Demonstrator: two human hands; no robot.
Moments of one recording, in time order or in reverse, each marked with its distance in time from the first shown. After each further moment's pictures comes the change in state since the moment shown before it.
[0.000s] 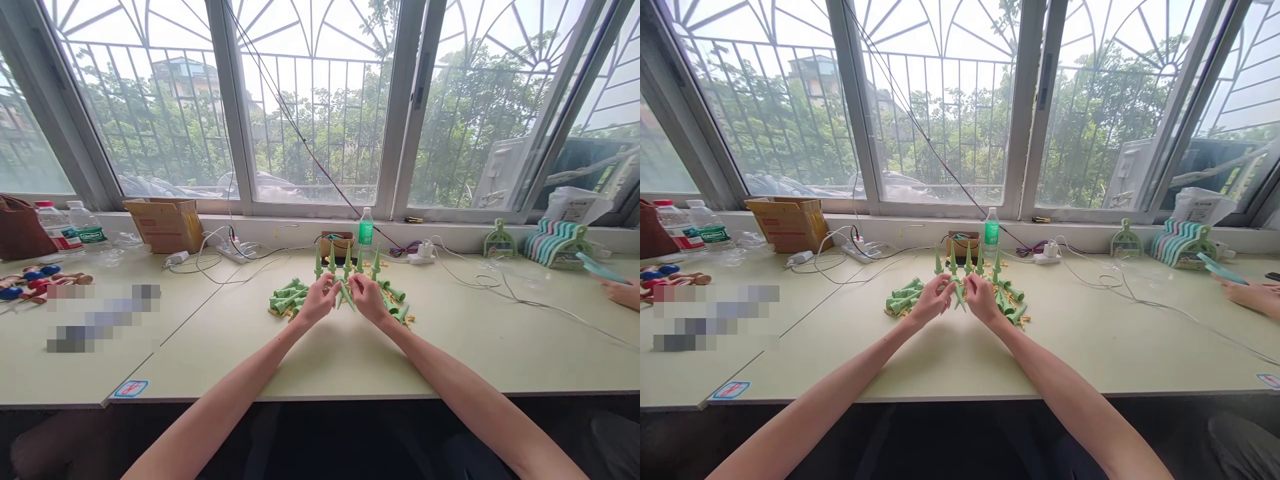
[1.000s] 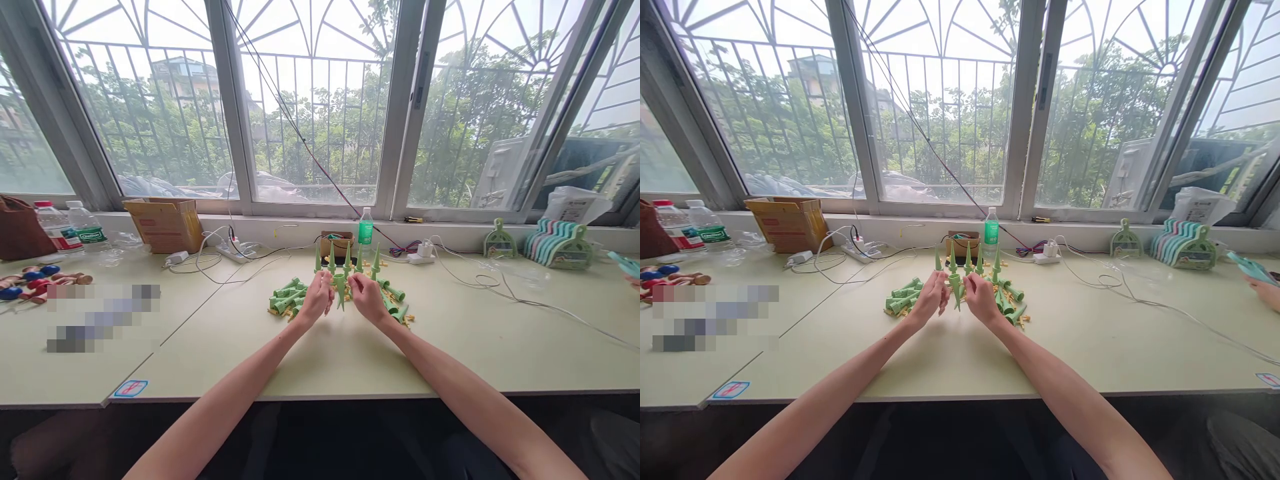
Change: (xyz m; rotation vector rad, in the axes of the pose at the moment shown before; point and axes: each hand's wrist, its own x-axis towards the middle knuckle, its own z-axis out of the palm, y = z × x) left_hand 0.002 0.003 0.002 -0.127 0.056 -0.123; right_hand 0.000 -0.005 -0.002 -0.061 0.038 -0.025
